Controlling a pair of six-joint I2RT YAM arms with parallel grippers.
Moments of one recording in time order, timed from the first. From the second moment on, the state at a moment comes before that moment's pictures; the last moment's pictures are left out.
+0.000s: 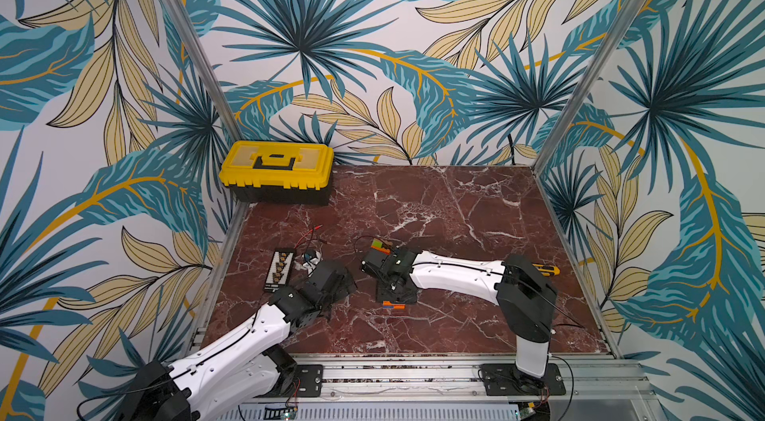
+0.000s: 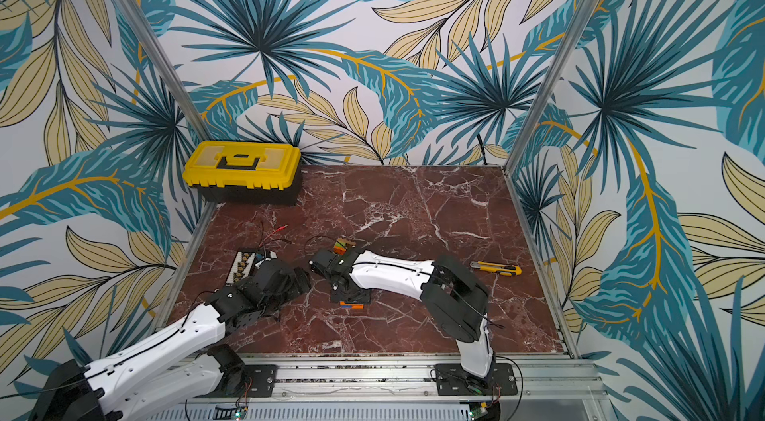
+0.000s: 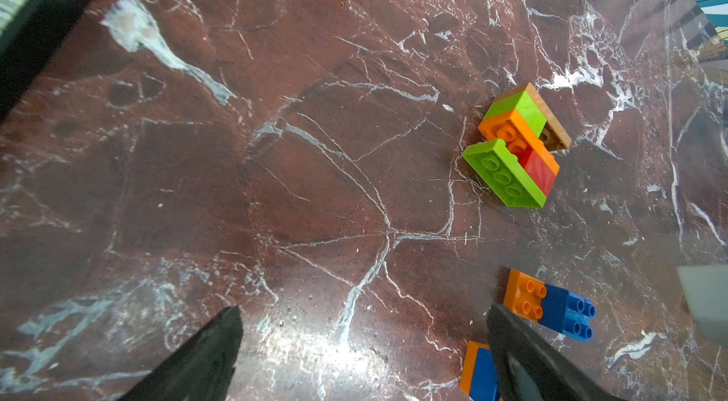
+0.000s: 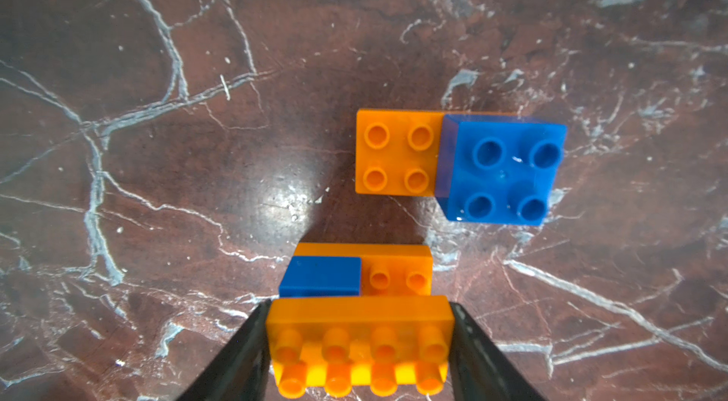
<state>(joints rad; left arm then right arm) -0.65 0.94 0.51 -0.51 -0.25 -1.07 1.03 1.92 1.40 -0.90 0.13 1.08</state>
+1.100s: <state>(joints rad) -0.65 0.98 0.50 -0.51 -0.25 -1.07 1.04 1.98 1.47 -0.98 0.16 1.08</state>
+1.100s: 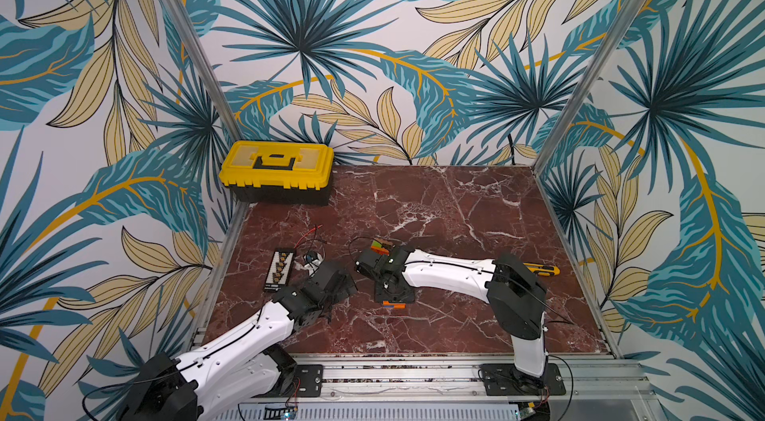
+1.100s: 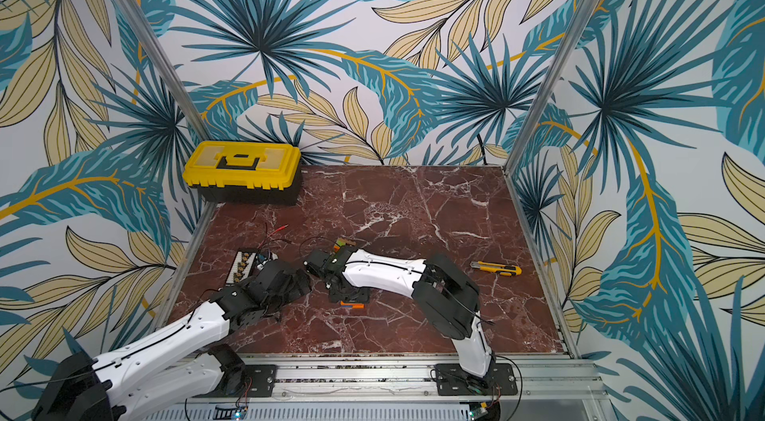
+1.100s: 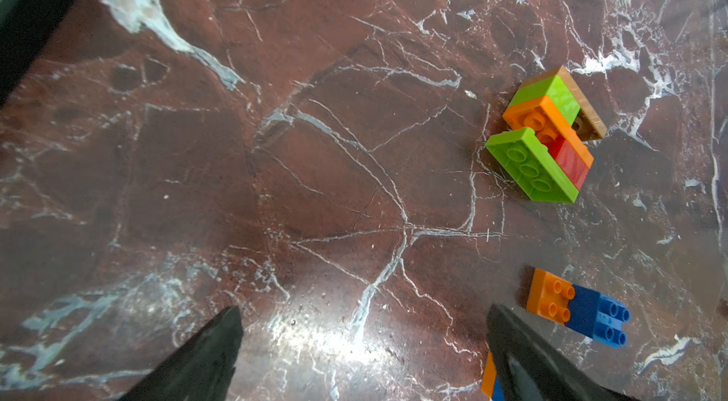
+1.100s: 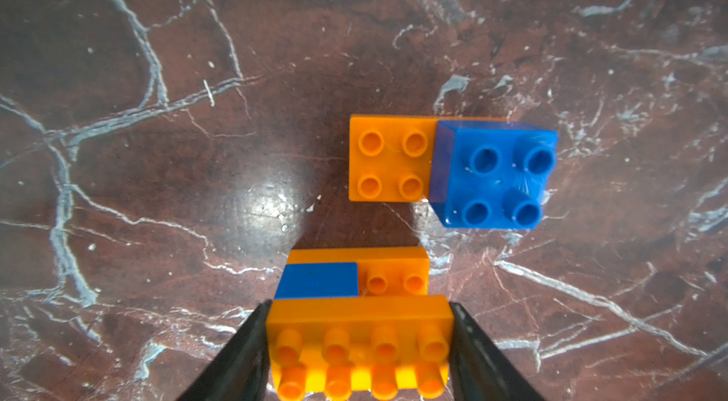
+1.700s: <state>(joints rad) -0.65 0.99 0.50 -0.51 -0.25 -1.07 1.05 1.95 1.42 -0.93 0.18 1.09</state>
